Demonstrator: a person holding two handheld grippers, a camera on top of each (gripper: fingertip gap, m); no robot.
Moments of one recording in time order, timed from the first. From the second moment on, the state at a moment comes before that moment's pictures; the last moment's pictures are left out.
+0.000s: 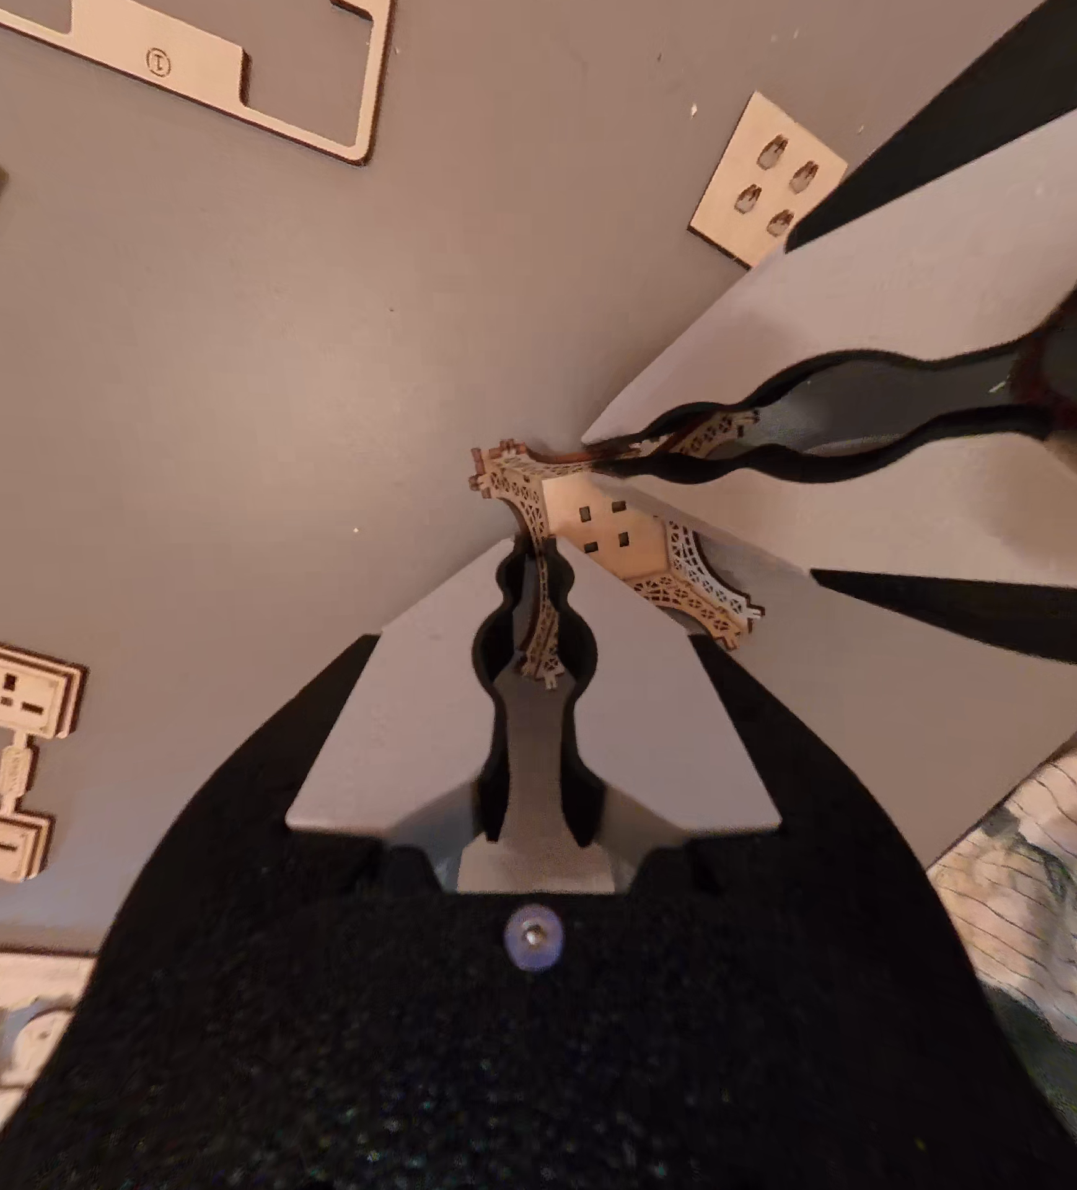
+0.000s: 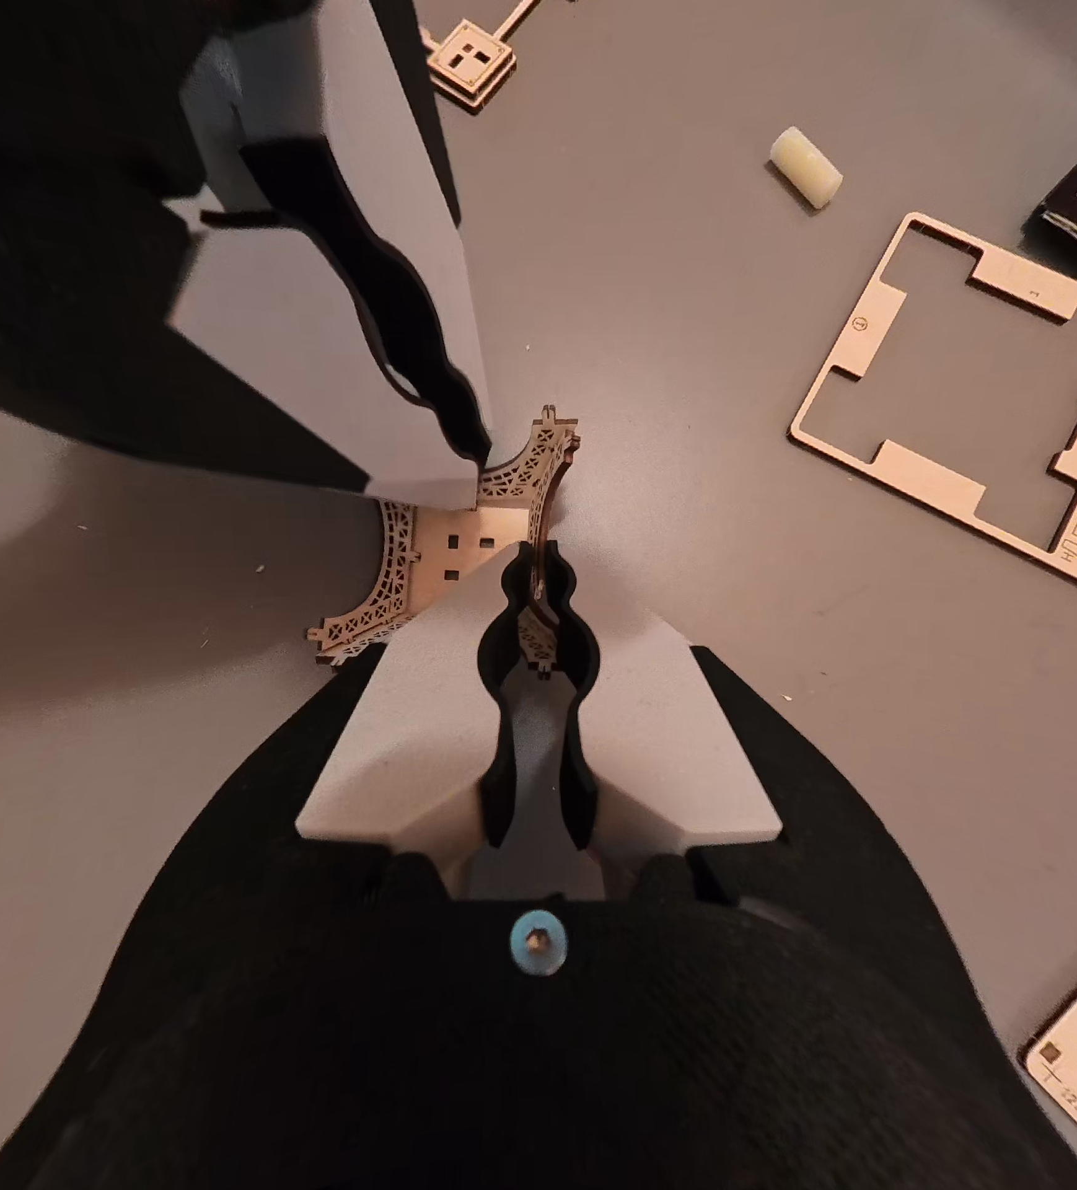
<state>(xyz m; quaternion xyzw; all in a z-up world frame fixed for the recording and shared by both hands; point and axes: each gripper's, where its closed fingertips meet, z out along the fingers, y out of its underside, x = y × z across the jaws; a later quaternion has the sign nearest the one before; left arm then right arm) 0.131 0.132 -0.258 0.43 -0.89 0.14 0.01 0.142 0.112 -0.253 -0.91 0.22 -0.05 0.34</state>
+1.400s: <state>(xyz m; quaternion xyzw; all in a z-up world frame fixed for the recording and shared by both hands) 0.126 0.134 -0.256 0.42 -0.89 0.13 0.09 0.141 0.112 -0.253 -0.93 0.19 -0.02 0.32</state>
